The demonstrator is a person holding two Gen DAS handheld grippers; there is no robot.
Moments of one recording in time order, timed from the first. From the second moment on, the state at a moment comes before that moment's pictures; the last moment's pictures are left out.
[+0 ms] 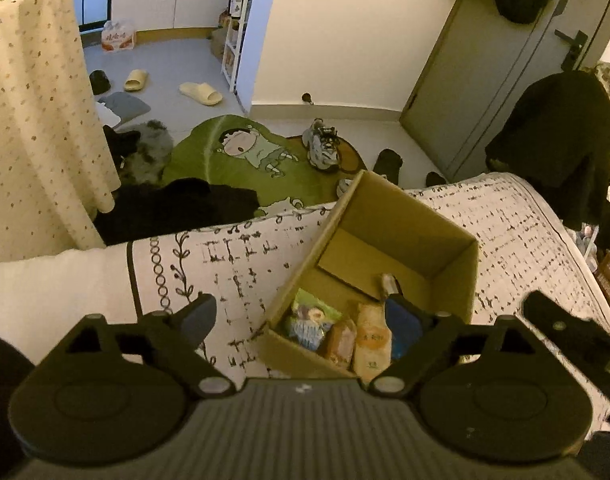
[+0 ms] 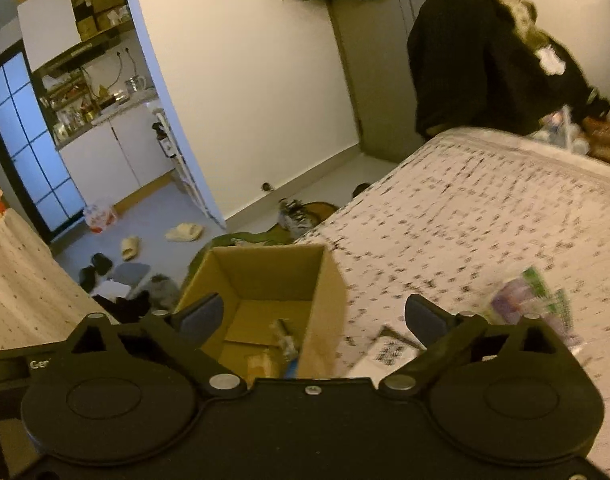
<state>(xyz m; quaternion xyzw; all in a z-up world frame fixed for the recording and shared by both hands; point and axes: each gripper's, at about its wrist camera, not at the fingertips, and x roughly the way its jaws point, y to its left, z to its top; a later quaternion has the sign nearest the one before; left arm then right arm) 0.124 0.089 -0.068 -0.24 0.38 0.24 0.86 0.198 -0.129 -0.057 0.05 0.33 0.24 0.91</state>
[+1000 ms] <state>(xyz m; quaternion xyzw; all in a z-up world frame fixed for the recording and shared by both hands) 0.125 0.017 -0.044 -0.27 0.34 0.12 0.89 0.192 -0.251 -0.050 0.00 0.34 0.15 0.93</state>
